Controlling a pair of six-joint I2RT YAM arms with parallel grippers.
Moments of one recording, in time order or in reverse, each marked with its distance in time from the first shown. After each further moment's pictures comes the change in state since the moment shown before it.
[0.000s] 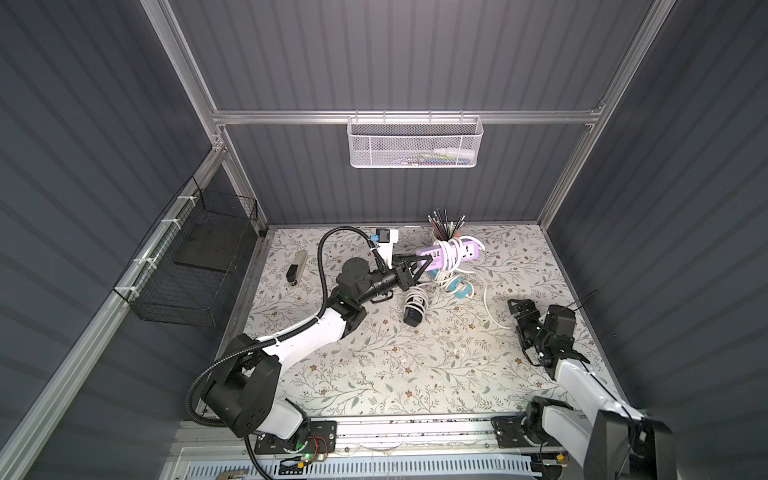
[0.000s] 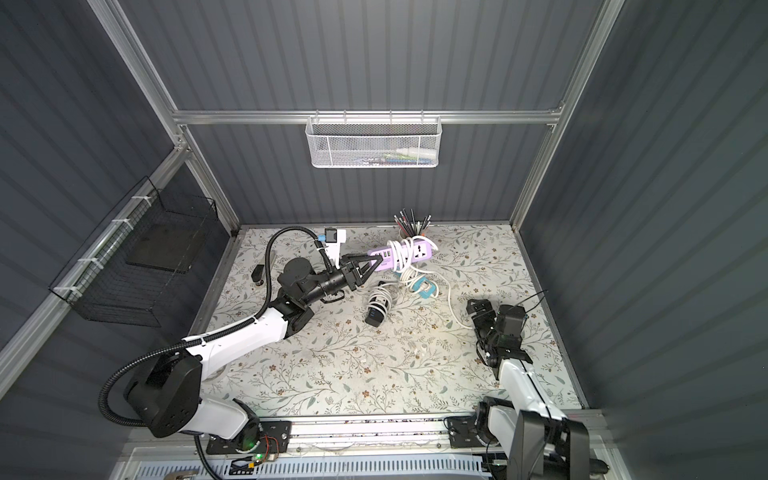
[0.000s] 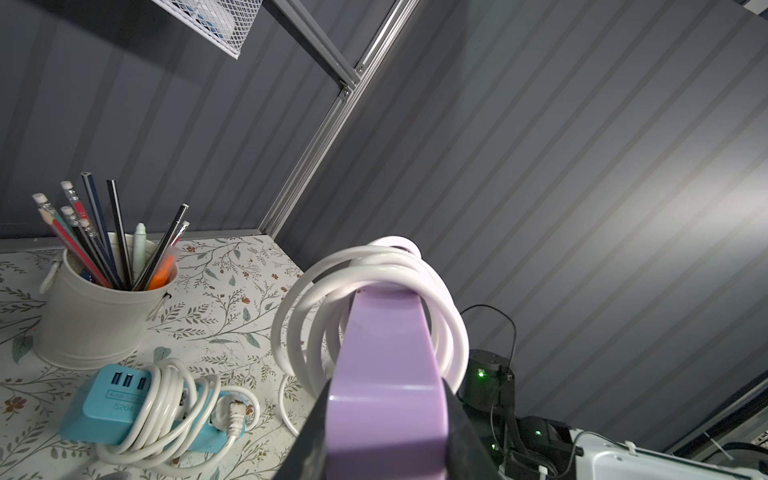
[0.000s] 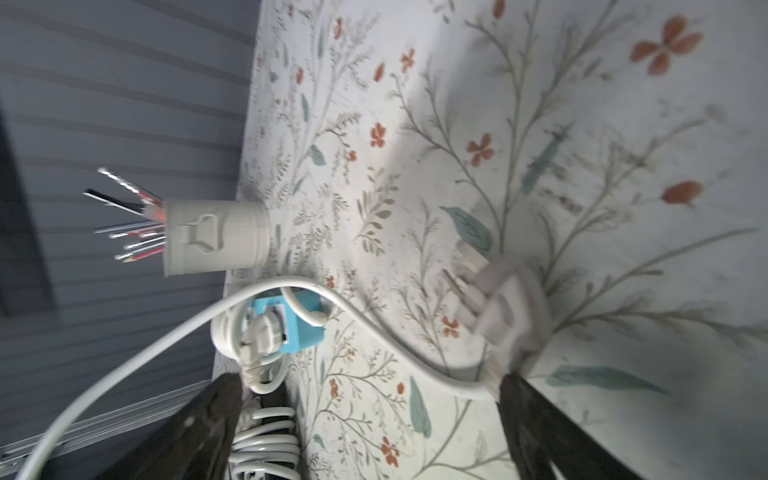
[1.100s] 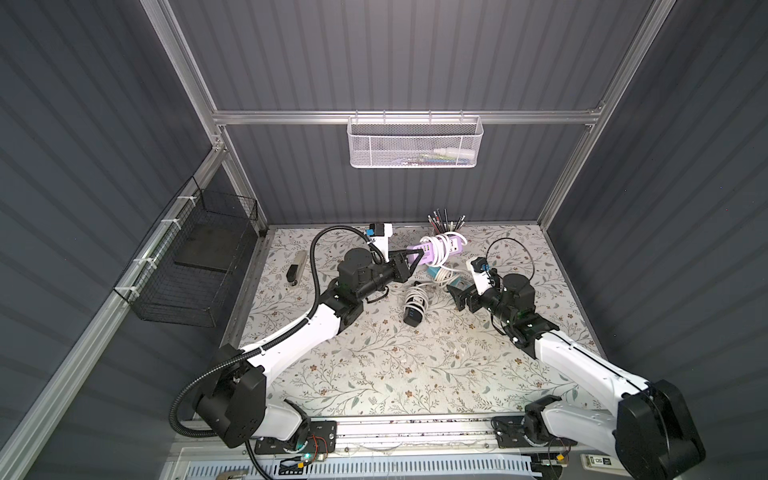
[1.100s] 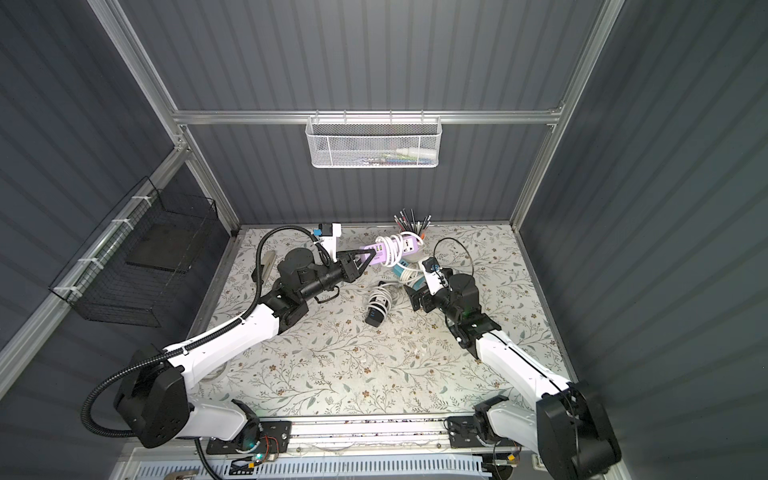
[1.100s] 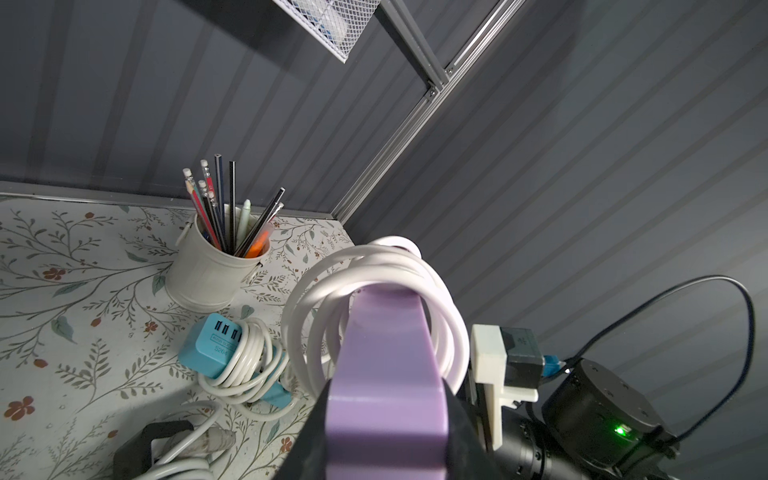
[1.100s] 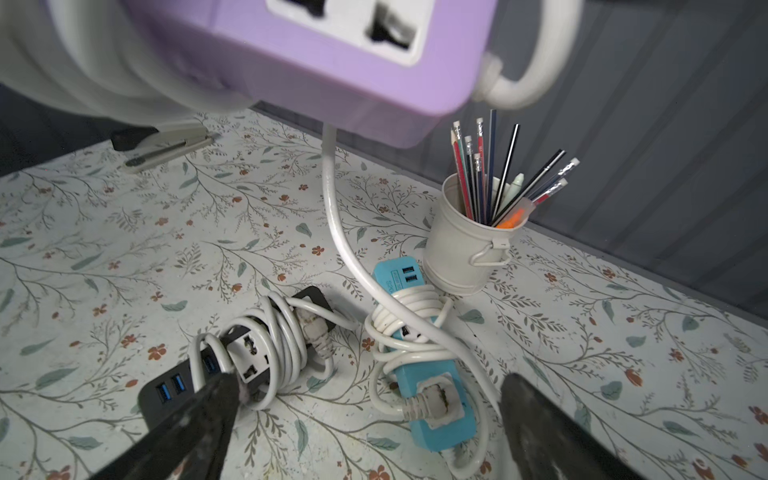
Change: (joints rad) left arm 0.000 -0.061 0.098 -0.364 -0.177 0.017; right arm 0.566 0.242 0.297 0.204 0.100 -1.219
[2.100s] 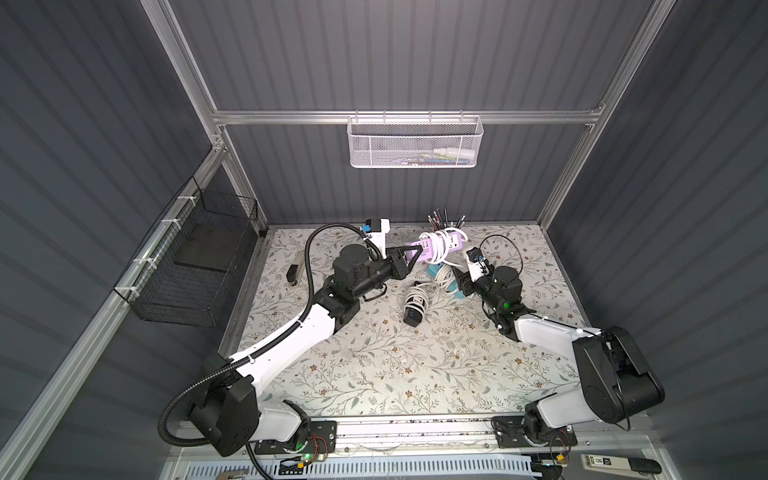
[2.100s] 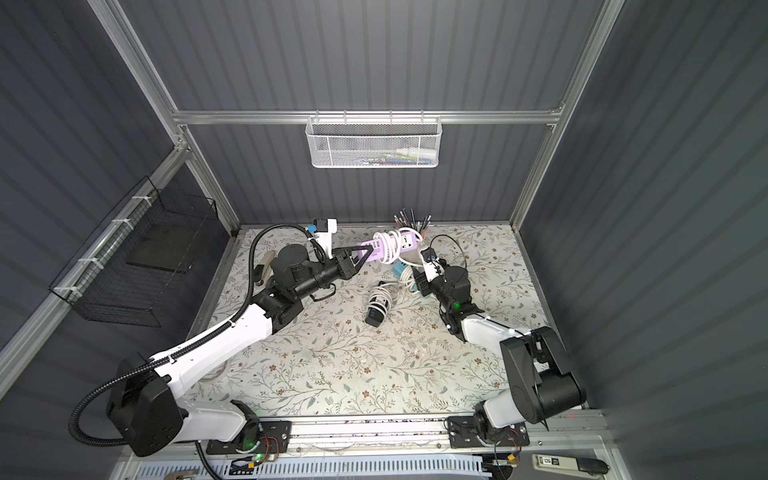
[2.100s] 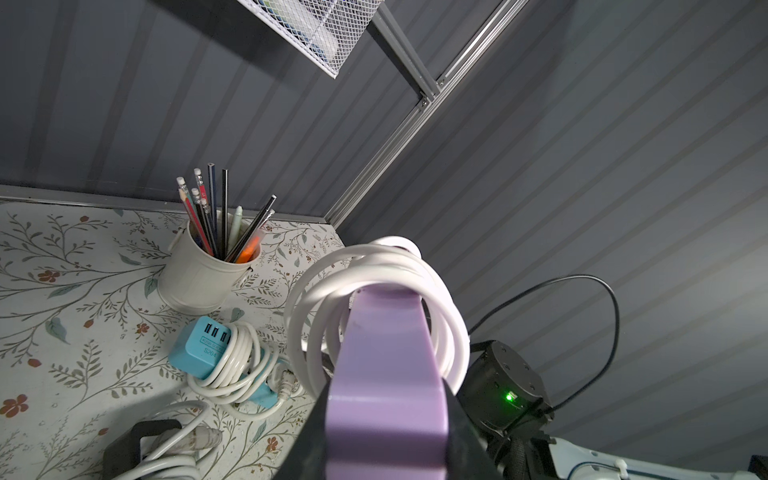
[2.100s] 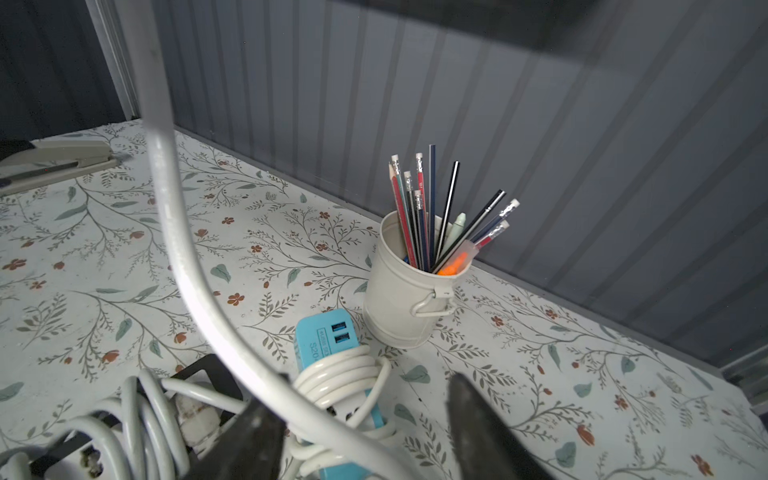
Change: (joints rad) left arm 0.000 -0.051 0.036 -0.063 -0.001 -0.025; right arm -0.047 0.297 0.040 0.395 0.062 -0.008
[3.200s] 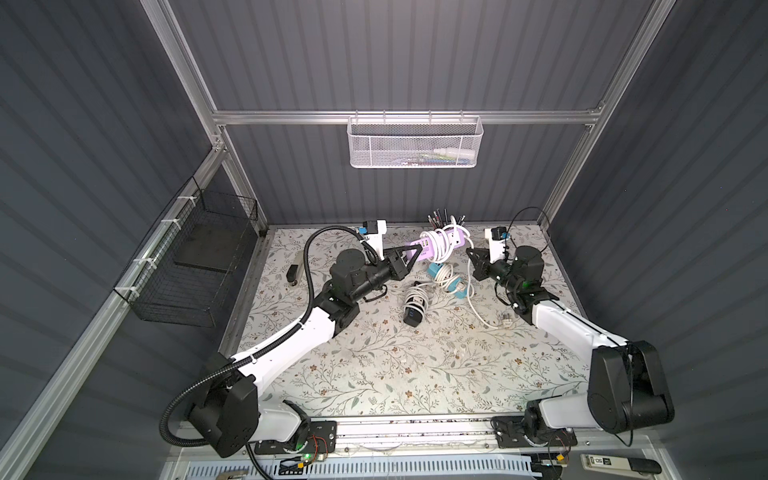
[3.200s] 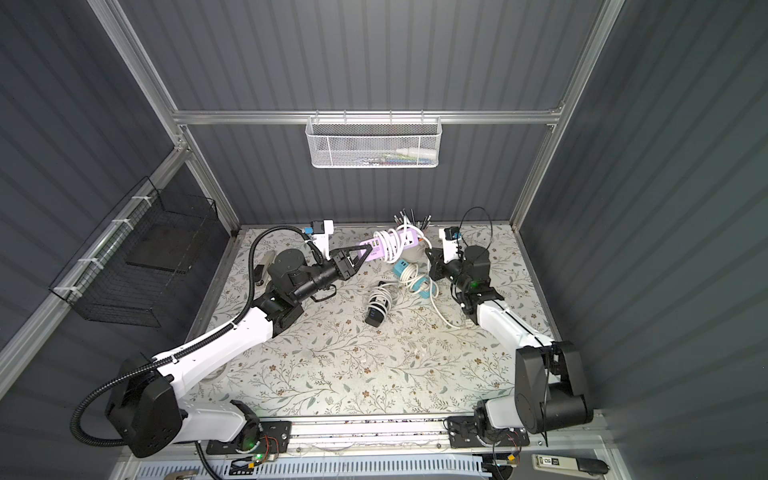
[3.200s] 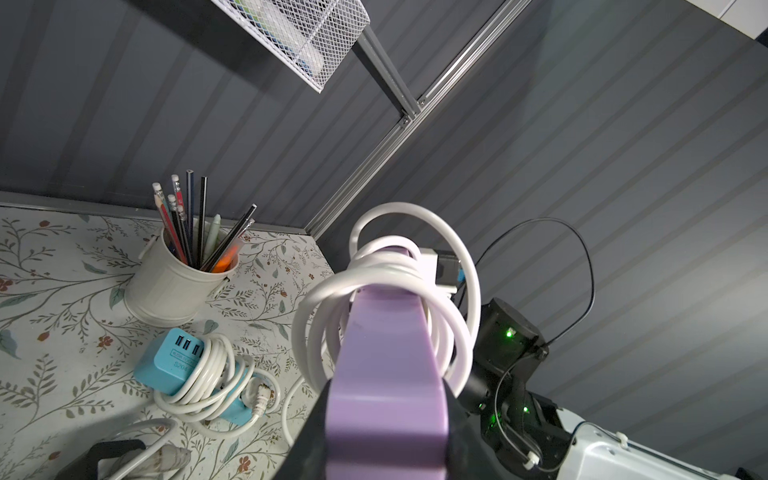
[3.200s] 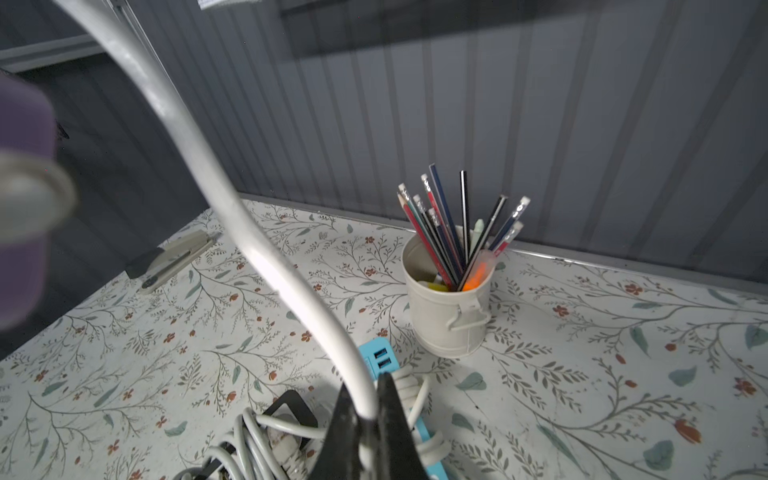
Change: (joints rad) left arm 0.000 -0.002 -0.074 0.138 0.017 -0.074; right arm -0.171 -0.084 0.209 -0.308 -0.301 0.306
